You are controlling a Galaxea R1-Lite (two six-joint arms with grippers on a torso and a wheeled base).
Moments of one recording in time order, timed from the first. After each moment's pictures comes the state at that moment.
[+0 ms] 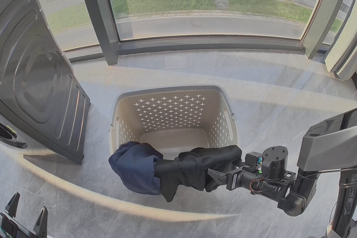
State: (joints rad) left arm 0.00 0.02 -0.02 0.00 0.00 -0.03; right arm 0.59 2.22 -0.37 -1.46 0.00 0.29
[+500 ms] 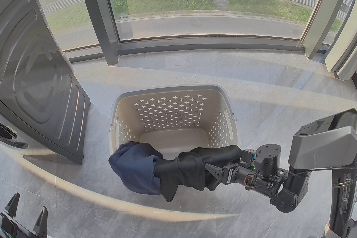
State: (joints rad) left arm 0.00 0.02 -0.02 0.00 0.00 -0.03; right arm 0.57 2.29 -0.47 -1.47 0.00 0.34
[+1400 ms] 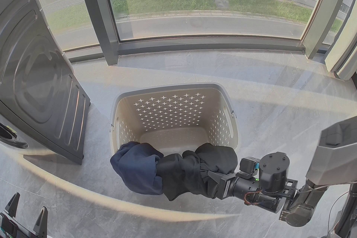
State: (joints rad) left arm 0.00 0.02 -0.02 0.00 0.00 -0.03; right arm 0.76 2.10 -0.35 -1.43 -0.07 0.47
